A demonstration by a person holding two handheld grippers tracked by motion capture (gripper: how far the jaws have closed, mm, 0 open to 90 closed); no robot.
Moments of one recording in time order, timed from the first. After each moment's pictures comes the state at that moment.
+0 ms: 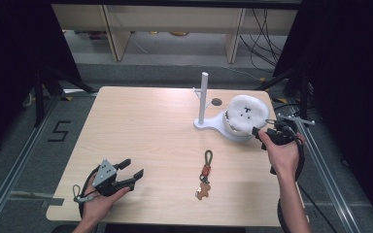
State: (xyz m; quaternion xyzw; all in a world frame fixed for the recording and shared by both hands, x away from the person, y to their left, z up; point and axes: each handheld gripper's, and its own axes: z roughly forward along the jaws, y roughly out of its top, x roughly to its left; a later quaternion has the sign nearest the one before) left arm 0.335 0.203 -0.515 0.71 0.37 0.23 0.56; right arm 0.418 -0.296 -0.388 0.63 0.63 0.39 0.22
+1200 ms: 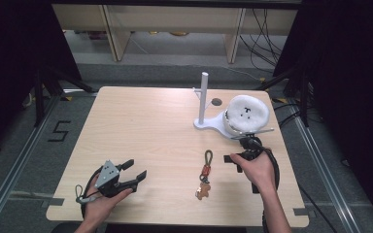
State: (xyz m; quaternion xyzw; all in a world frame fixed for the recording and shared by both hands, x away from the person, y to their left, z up) left arm 0.332 0.196 -0.512 0.71 0.36 0.22 0.56; right arm 0.400 -0.224 -0.421 0.59 0.75 0.29 0.04
